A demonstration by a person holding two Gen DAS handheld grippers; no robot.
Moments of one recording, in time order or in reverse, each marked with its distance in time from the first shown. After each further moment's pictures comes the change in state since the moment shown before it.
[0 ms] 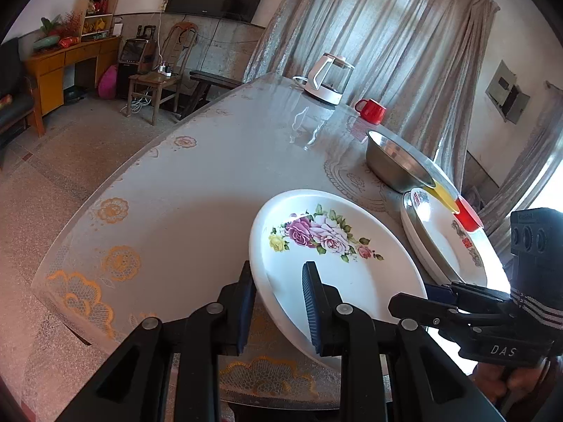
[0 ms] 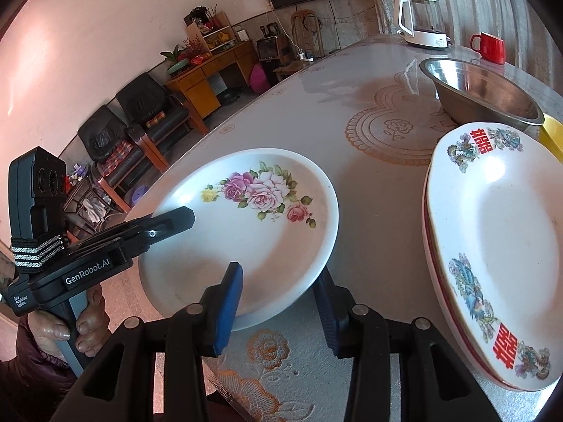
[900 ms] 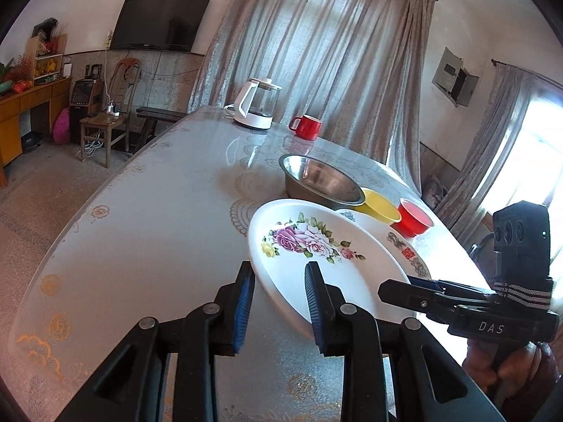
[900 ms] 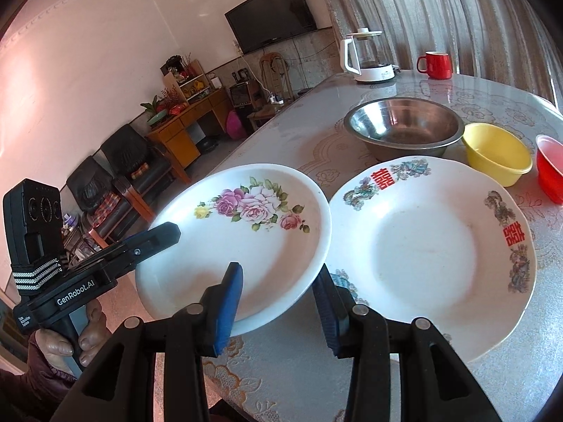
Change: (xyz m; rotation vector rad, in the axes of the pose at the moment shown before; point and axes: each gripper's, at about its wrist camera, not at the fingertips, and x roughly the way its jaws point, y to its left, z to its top) left arm -0.008 -0.088 0.029 0.169 -0.080 -0.152; right arm -0.081 -0.040 -0.007 0.119 -0.196 -0.068
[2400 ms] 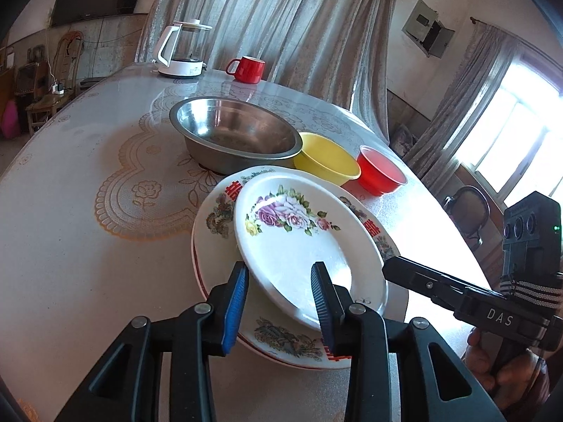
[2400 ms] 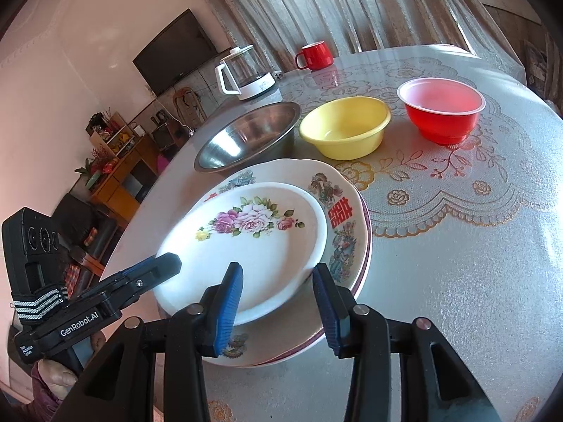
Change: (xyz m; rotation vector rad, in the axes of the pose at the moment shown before) left arm 0.109 -0.086 0.006 0.079 0.222 -0.143; right arm -0.050 -0.111 -0.010 0.294 -0.087 -0.185
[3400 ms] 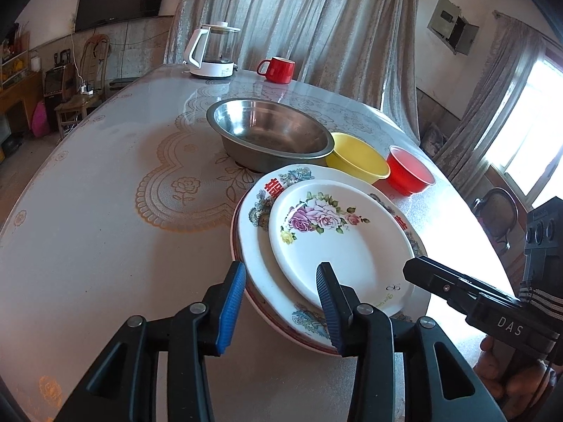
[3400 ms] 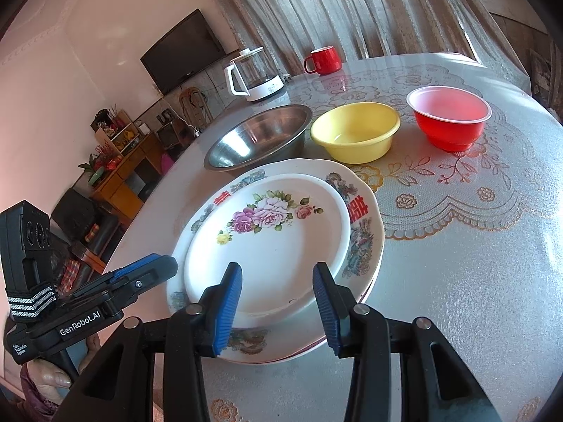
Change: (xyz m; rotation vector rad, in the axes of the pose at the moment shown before) left arm -0.011 0.006 -0.003 -0.029 0.009 0.156; right arm -0.001 0.008 -0.003 -0.030 -0.010 -0.003
